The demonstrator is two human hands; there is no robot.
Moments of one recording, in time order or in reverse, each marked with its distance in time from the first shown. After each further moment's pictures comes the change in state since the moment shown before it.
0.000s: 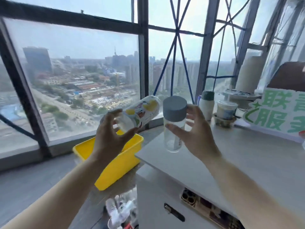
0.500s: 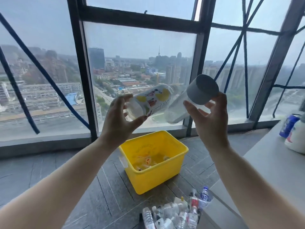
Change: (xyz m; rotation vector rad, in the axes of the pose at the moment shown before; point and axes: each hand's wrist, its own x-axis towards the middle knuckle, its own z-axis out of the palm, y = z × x) left_hand 0.103 -0.113 -0.144 0.246 0.145 0.066; right_hand 0.108 -0.040 0.221 0.373 0.088 -0.172
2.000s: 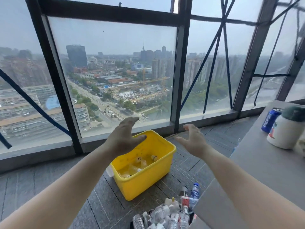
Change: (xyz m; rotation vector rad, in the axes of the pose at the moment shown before) left_hand 0.039 0.000 0.094 0.252 -0.572 -0.115; right_hand 0.020 0.132 -0.044 -0.625 -0.534 0.501
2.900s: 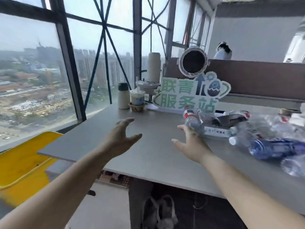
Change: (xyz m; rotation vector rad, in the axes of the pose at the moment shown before) left_hand -0.244 0.395 0.167 -0.293 -0.225 0.369; right_hand -0.468 0.187 -0.298 -0.235 0.364 0.334
